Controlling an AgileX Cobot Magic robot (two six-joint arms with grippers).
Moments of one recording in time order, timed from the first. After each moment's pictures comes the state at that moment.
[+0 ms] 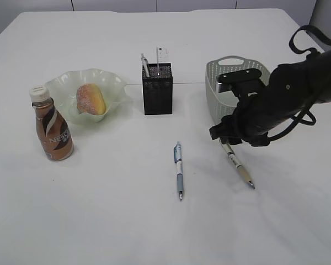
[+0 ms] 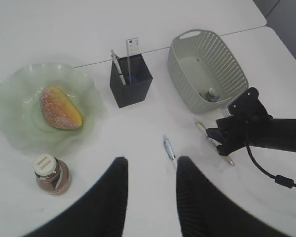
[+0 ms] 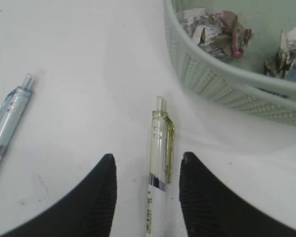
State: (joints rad) left arm -0.45 1.44 -1.92 -0.09 1.27 -0.20; right arm 0.29 1.95 -1.16 0.03 0.32 -0.04
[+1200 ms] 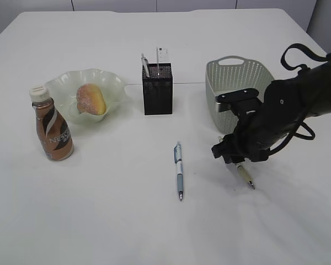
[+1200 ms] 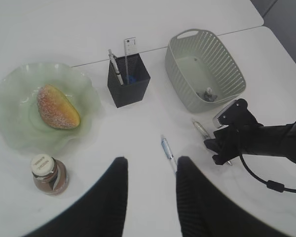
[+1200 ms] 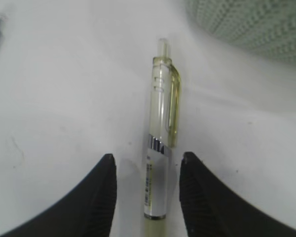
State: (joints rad) left arm -0.45 1.44 -1.92 -0.10 1.27 -0.20; right arm 0.29 2.01 -1.14 0.02 0.35 -0.04
